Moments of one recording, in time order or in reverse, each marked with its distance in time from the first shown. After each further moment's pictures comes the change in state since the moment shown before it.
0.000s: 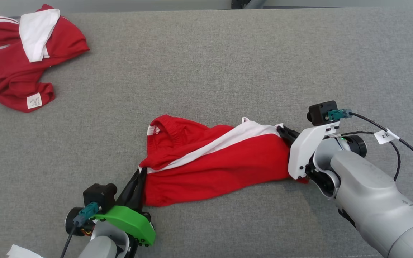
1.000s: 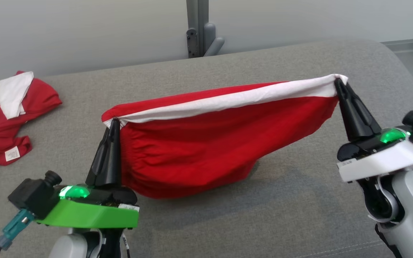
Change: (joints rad) left arm 0.145 -0.026 0.175 -0.644 -0.232 0.016 0.073; right arm 0.404 -0.134 -0.451 -0.828 -0.143 -0.002 -0.301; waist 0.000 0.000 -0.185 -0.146
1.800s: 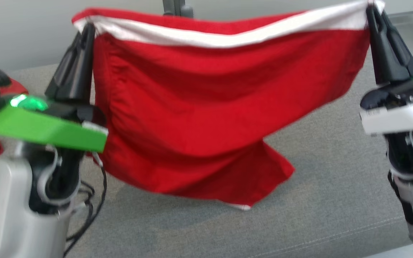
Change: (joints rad) left arm -0.338 0.117 0.044 -0.153 -0.076 0.069 0.311; right arm -0.090 0.089 -0.214 -0.332 -0.106 0.000 0.267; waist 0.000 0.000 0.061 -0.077
